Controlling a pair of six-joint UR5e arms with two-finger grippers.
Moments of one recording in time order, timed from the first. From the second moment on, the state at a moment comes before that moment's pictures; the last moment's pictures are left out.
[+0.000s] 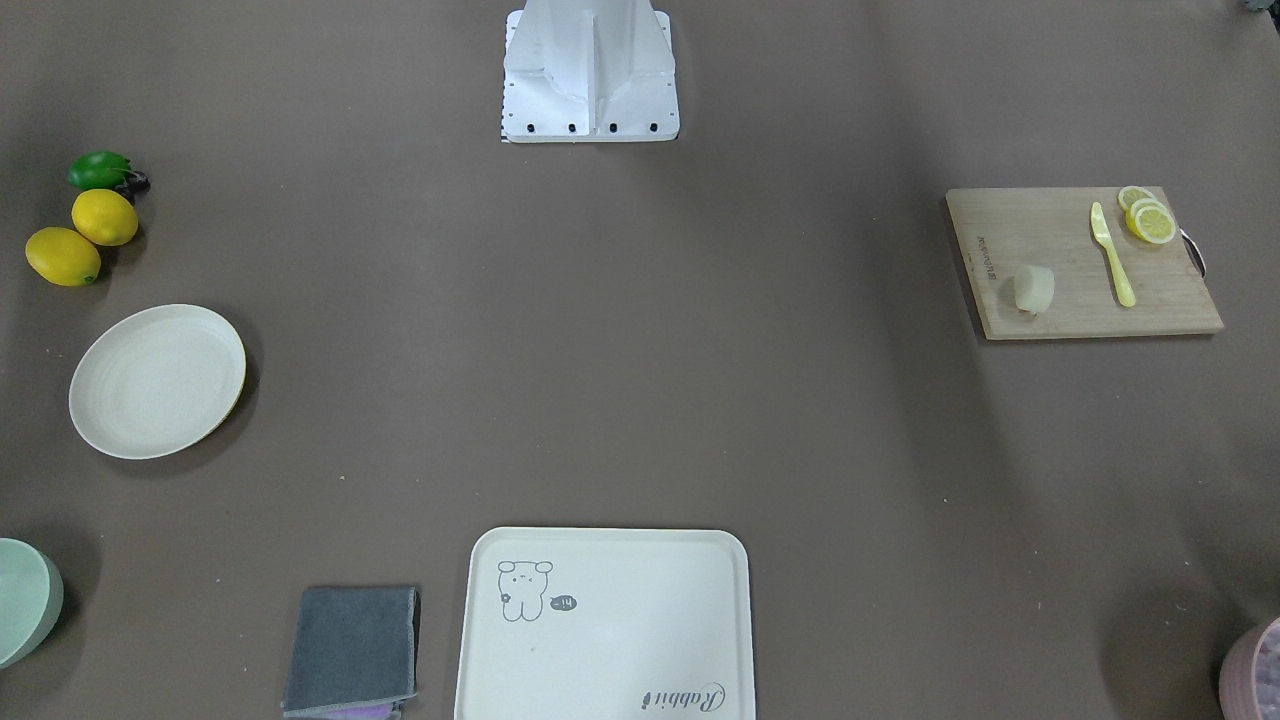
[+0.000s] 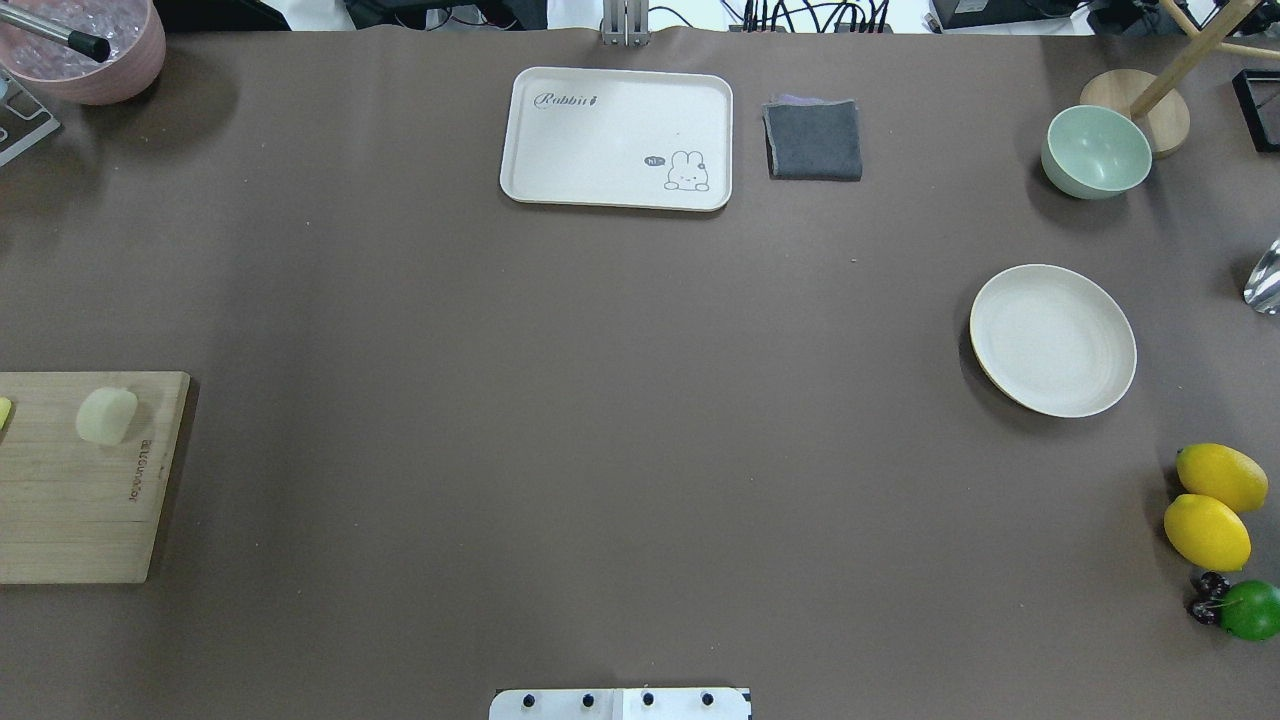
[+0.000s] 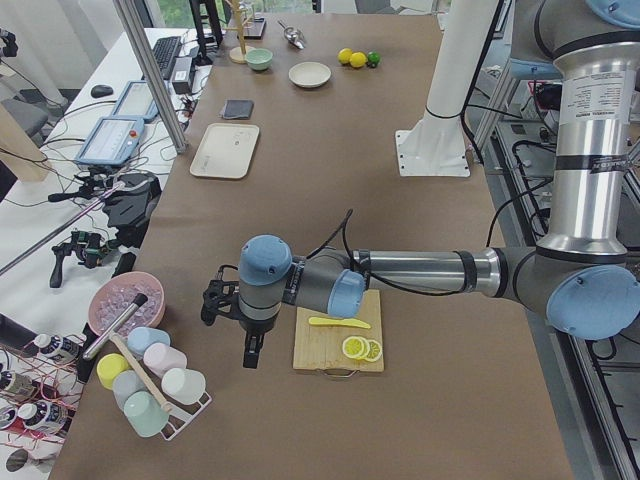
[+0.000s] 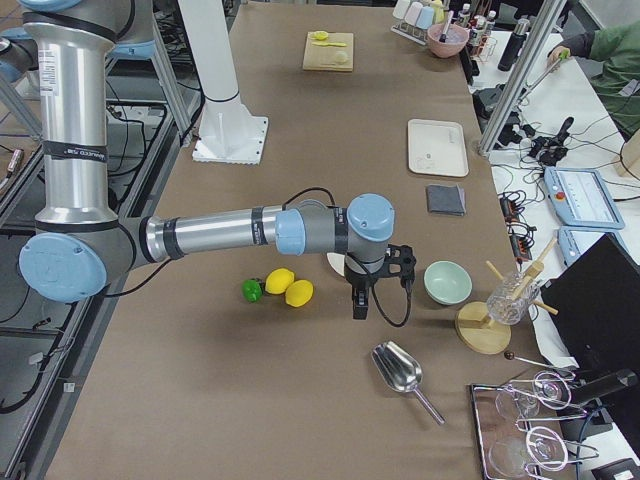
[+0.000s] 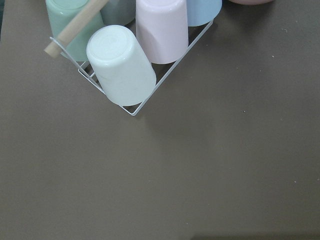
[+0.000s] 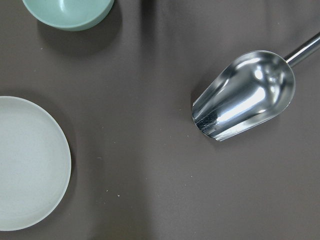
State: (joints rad) left arm -1.61 -1.56 -1.58 -1.82 -2.28 -0.11; right arm 1.52 -1.61 1.77 -1.66 2.35 0.09
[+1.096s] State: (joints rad) left arm -1.61 -1.56 -1.58 -1.82 -2.29 -0.11; right arm 1.52 -1.60 1.77 -1.66 2.35 0.09
